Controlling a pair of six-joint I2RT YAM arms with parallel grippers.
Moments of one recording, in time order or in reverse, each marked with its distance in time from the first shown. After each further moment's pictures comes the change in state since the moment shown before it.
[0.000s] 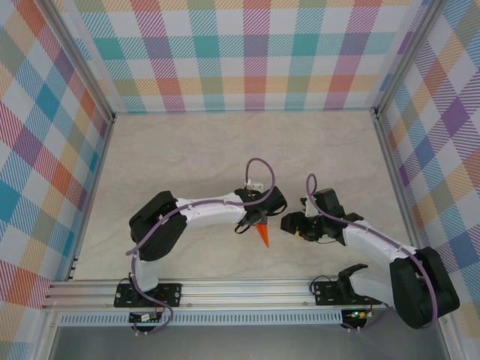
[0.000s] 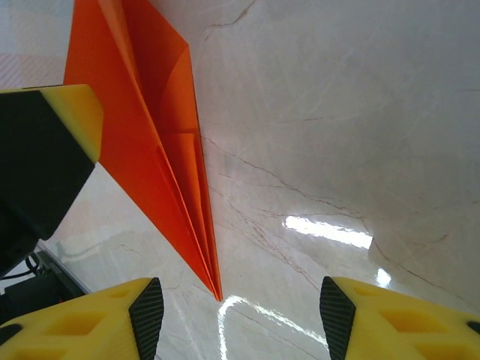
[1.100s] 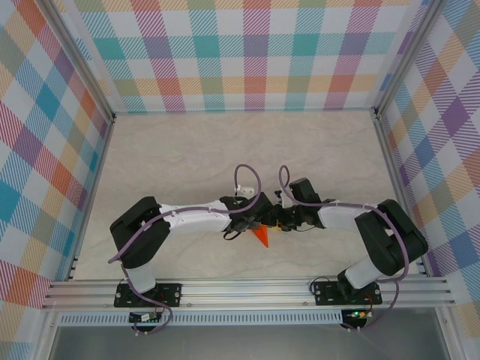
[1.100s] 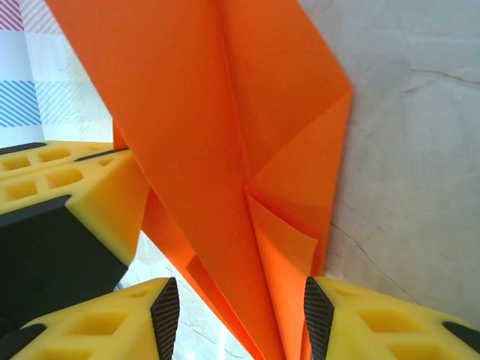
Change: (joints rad) left arm 0.001 -0.144 -0.197 0.140 0.034 0.005; right arm 0.140 0.385 0.166 0.256 -0.111 0.002
